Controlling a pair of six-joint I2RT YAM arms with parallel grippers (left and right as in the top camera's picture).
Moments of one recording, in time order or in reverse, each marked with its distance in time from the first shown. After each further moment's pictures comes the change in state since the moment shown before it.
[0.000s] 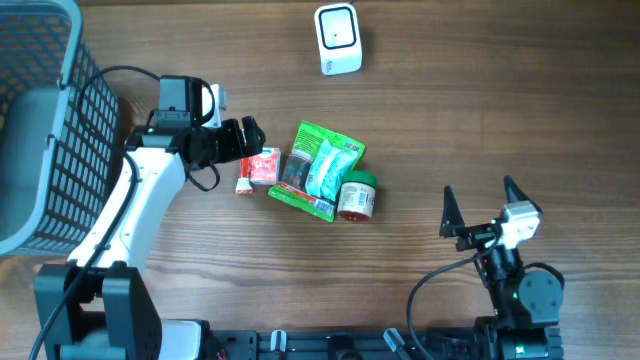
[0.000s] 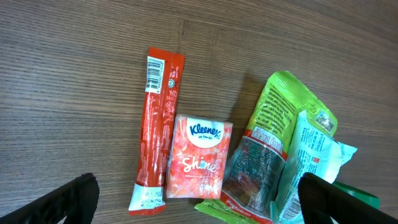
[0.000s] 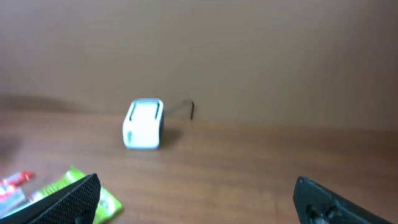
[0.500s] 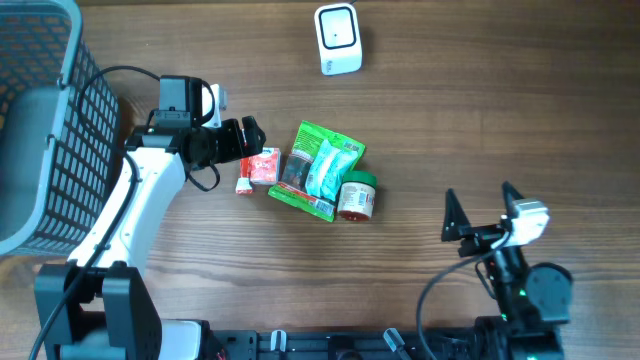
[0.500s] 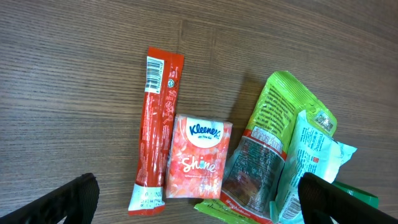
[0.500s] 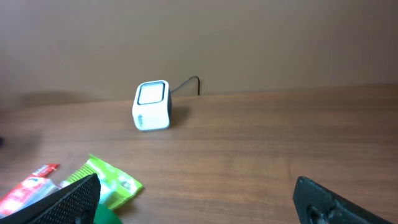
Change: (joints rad) left arm 0.000 0.000 0.000 0.000 0.001 0.000; right arm 0.000 0.021 0.167 -0.286 -0.006 0.112
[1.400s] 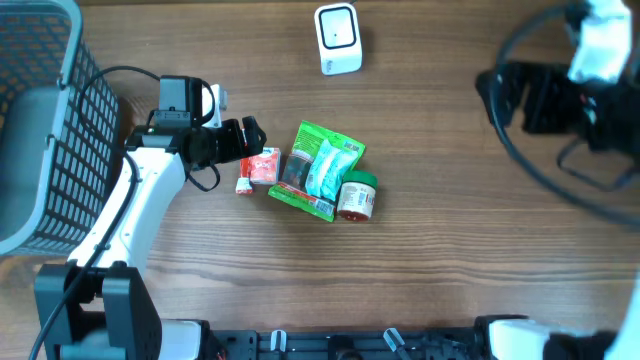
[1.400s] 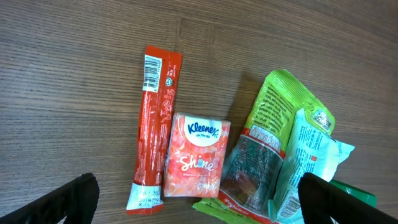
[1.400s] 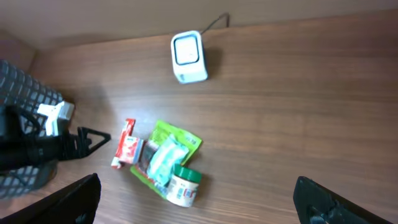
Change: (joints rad) left arm 0.000 0.000 0.000 -0.002 0.007 0.000; right arm 0.000 1.427 2.008 -1.304 -0.139 -0.012
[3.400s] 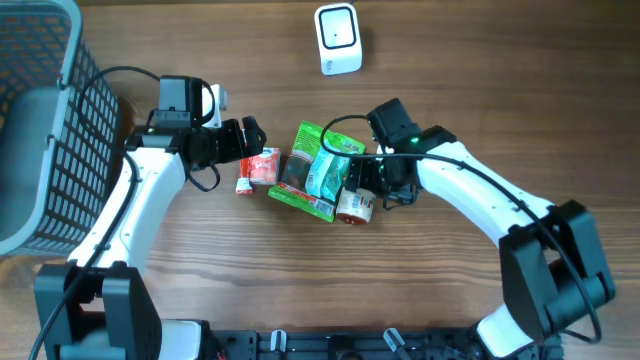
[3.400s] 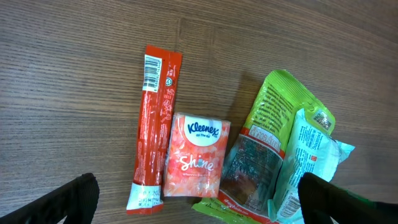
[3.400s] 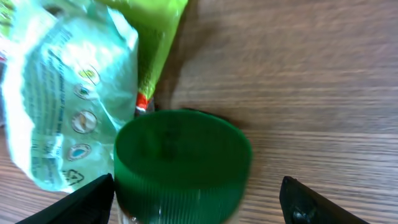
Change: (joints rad) left arm 0.000 0.000 0.000 0.000 0.000 0.000; right arm 0.436 0.291 -1.077 0.807 0.047 0.517
